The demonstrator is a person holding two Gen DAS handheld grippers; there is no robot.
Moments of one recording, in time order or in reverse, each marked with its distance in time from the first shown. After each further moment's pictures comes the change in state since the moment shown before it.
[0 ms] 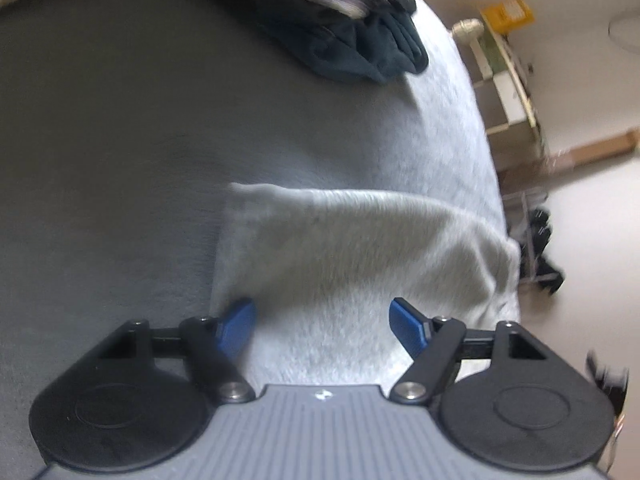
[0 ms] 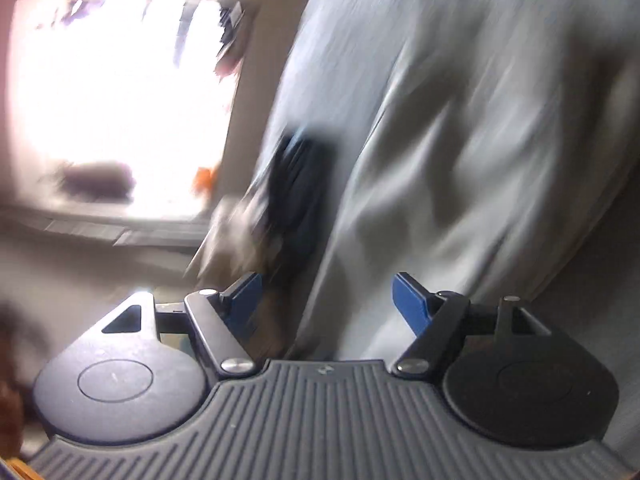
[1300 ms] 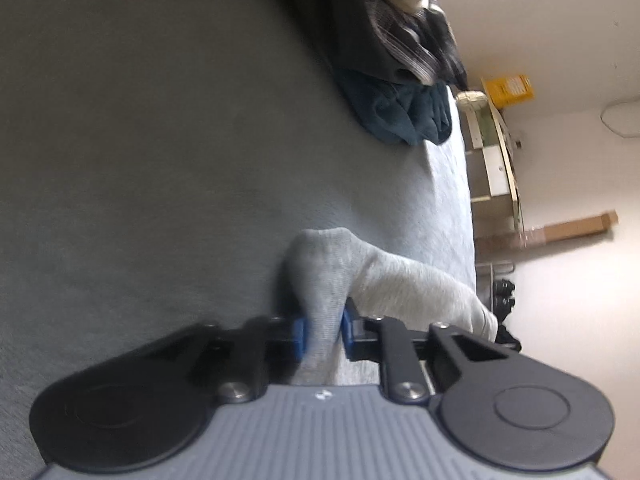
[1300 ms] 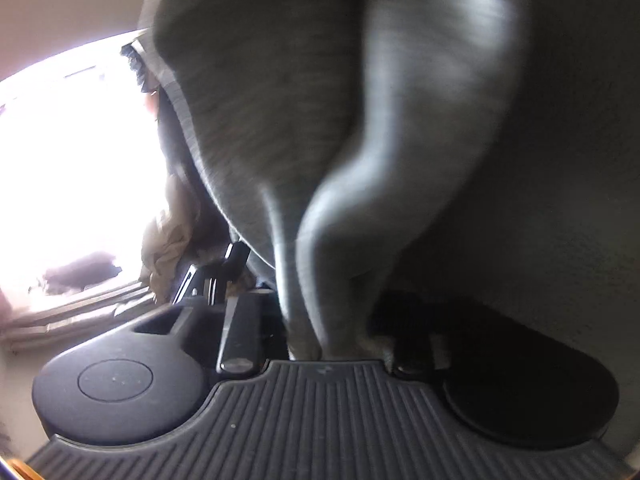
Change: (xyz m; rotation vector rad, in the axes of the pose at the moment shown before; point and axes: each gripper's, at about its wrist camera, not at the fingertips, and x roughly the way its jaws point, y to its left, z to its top) left arm 0.018 0.054 0.017 -0.142 -0.130 -0.114; right arm 0.197 -0.068 -0.155 0.430 -0.141 -0.051
